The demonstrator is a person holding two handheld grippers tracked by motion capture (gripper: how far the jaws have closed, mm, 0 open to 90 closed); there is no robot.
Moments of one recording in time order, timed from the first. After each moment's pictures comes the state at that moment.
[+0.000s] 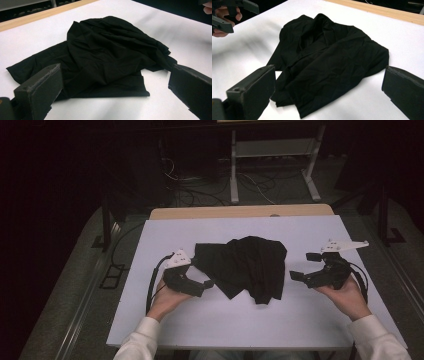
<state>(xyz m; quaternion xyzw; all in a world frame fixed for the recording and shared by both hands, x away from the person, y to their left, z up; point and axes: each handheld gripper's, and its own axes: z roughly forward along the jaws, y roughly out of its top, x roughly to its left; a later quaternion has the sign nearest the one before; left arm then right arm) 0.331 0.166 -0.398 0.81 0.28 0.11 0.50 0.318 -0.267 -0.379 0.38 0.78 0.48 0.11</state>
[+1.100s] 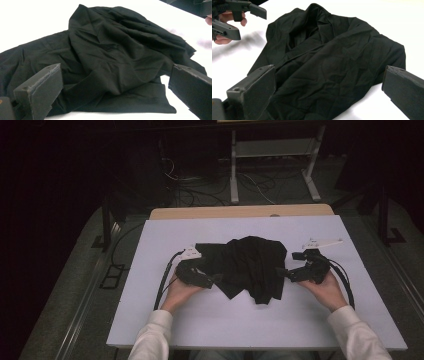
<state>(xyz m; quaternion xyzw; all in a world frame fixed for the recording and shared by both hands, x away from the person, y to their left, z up) 0.369 0.145 -0.434 0.81 0.31 0.08 0.49 0.354 -0.244 -0.415 0.40 0.78 0.47 0.09</state>
